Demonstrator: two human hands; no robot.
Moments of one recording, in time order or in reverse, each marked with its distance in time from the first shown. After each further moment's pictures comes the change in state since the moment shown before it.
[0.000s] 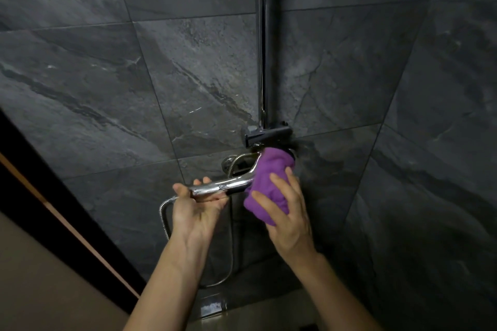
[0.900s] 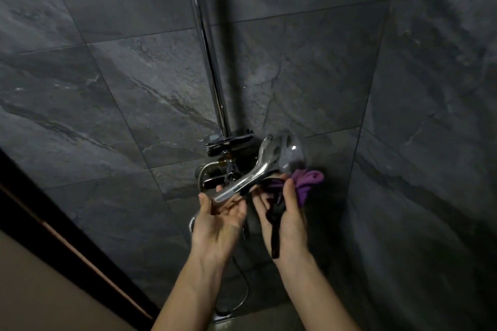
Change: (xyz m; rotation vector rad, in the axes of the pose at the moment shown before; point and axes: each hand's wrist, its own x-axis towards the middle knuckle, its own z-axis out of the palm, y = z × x) left_hand -0.017 -0.116 -0.013 0.083 -0.160 -0.170; right_hand 0.037 0.030 -0.060 1.706 0.569 1.588
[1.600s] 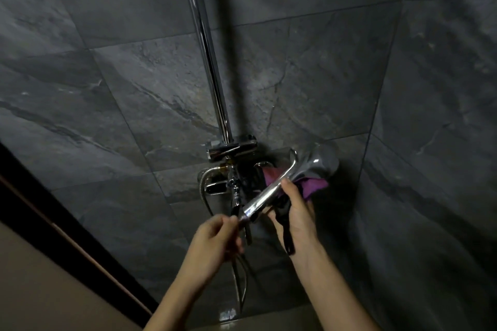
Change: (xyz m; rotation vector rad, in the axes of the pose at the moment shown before) left_hand -0.018 0.012 -0.029 1.549 -0.082 0.358; right_hand 0.036 -0.024 0.000 -0.245 0.011 0.037
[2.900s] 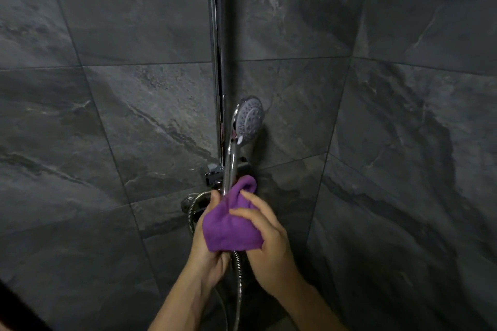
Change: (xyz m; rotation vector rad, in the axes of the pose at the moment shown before) left_hand 0.036 0.038 -0.038 -0.919 -0.274 -0.171; right_hand -0.058 0.059 0.033 -1.350 -0.296 -0.940
